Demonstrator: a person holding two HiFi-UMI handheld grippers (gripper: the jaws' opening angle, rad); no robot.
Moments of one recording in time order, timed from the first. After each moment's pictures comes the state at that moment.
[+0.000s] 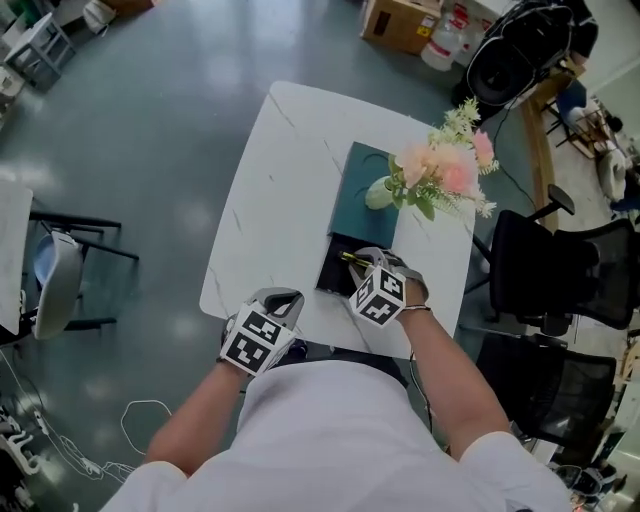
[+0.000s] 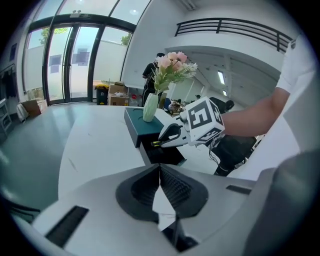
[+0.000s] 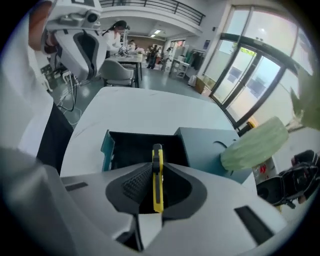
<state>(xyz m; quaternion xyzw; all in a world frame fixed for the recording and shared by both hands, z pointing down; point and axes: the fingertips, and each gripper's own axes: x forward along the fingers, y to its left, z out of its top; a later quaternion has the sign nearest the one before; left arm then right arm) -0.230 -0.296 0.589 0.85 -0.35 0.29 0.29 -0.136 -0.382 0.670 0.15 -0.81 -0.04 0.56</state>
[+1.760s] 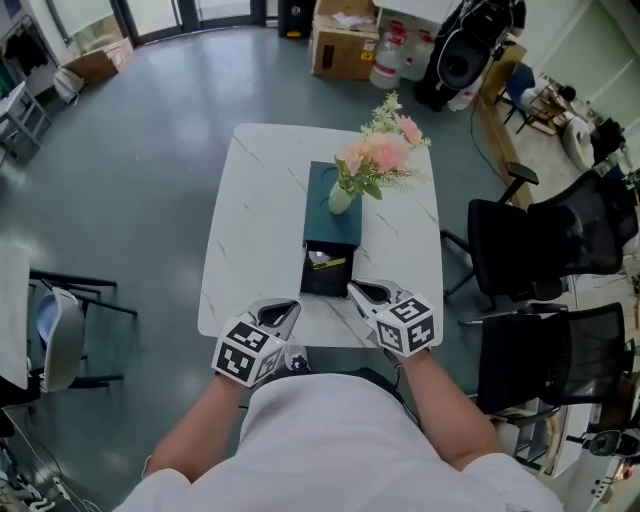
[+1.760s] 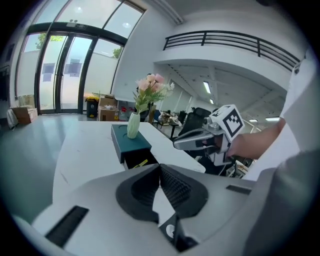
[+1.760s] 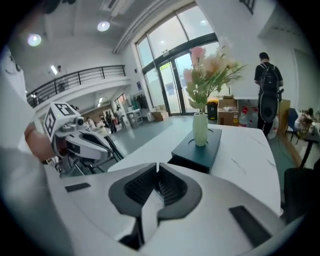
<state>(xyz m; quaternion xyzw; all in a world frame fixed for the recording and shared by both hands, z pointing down) -0.203 -0.267 0.526 0.89 -0.32 0.22 0.25 -0.103 -0.307 0.539 0.36 -0.87 0.24 0.23</state>
